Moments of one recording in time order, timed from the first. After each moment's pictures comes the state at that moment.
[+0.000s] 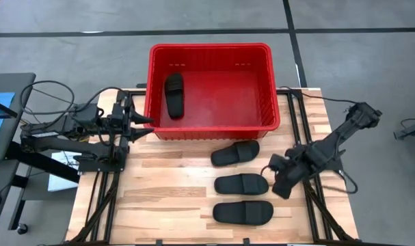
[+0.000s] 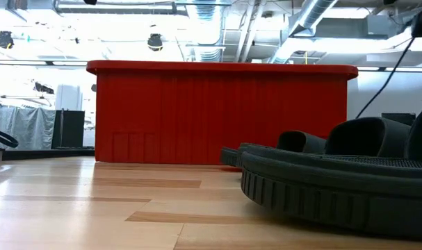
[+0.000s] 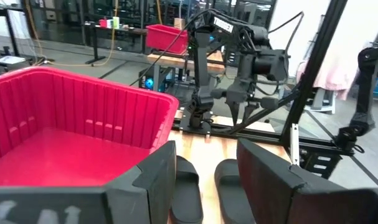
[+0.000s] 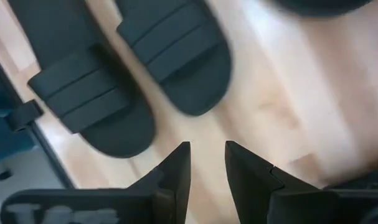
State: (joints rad) left arm 0.02 0.57 0.85 -0.33 -0.03 -0.14; right arm 0.66 1.23 1.06 -1.19 0.07 1.11
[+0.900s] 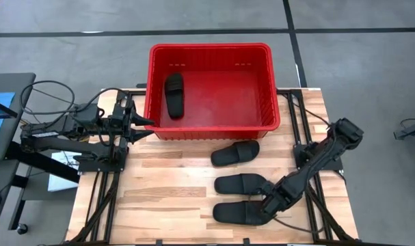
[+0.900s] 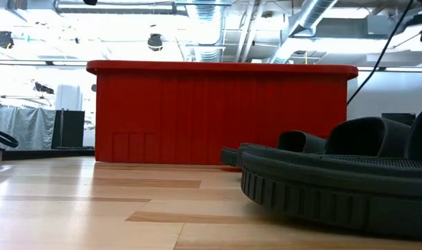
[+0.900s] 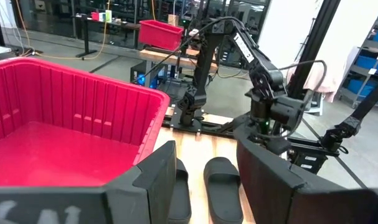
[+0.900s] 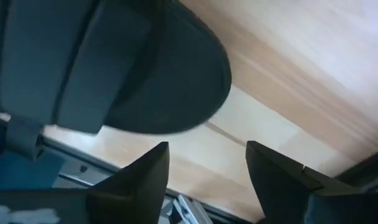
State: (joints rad) left arm 0.02 0.57 0.85 -0.33 0.00 -0.18; right arm 0.74 1.64 1.06 -0.86 -0.29 1.71
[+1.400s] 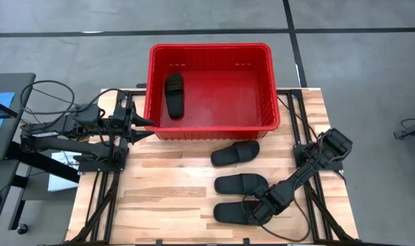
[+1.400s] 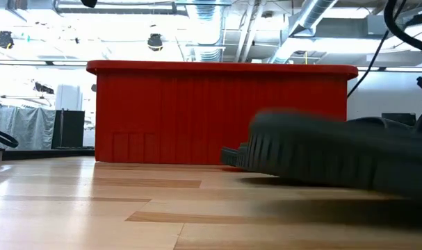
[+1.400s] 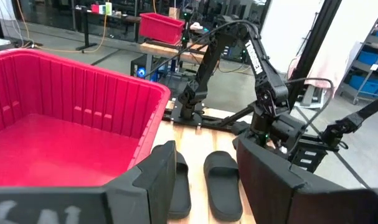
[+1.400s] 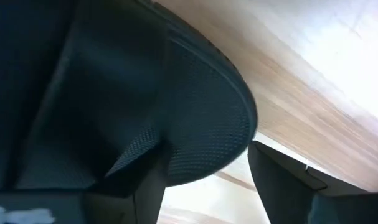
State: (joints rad) left arm 0.02 0.57 0.85 -0.36 0.00 -0.19; right arm 0.74 1.85 1.07 -0.80 -0.29 1.67
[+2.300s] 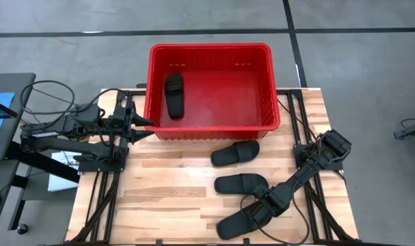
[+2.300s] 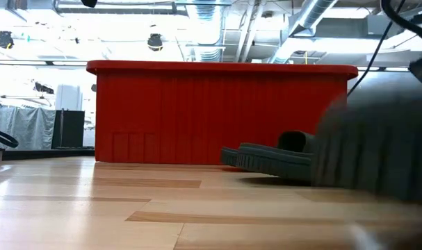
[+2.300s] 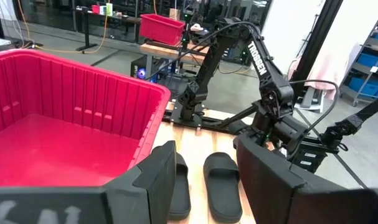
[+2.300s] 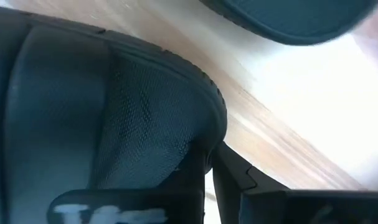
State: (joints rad) left arm 0.02 0.57 0.85 -0.35 0.00 -0.20; right arm 0.74 1.84 1.14 -0.95 -0.19 1.57
